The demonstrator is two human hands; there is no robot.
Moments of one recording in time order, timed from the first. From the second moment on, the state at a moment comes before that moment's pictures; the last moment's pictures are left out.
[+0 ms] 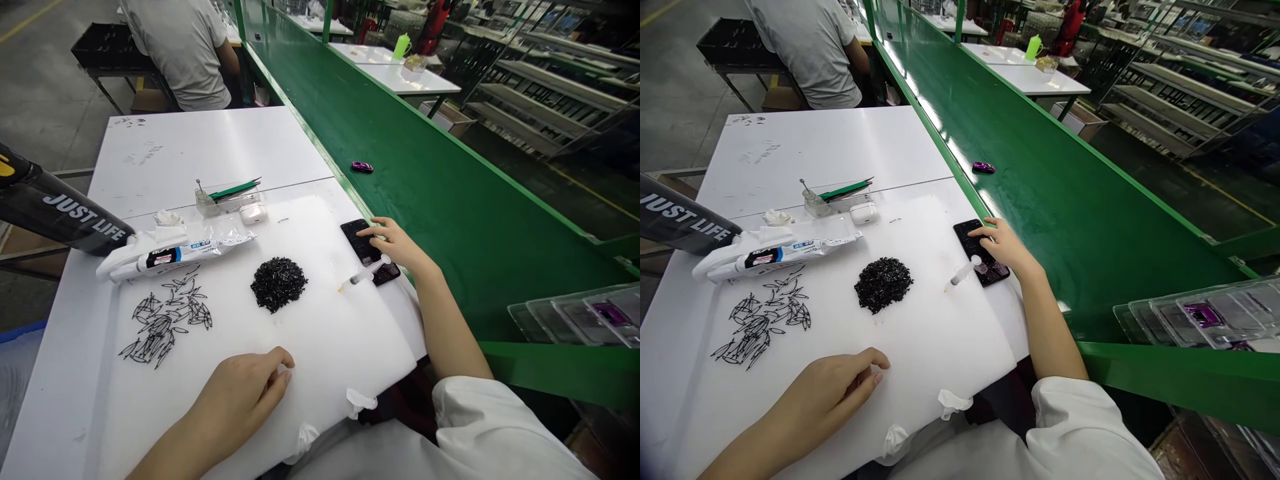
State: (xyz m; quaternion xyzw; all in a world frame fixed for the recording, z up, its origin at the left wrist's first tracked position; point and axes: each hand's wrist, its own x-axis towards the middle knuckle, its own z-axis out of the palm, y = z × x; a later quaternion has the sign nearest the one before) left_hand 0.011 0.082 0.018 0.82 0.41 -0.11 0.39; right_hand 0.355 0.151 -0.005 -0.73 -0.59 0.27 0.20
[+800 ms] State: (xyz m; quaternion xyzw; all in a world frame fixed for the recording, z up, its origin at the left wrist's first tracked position) left_hand 0.011 0.082 0.018 0.81 0.42 -0.11 0.39; right_hand 0.358 0.162 -0.026 -0.78 -0.57 0.17 0.21
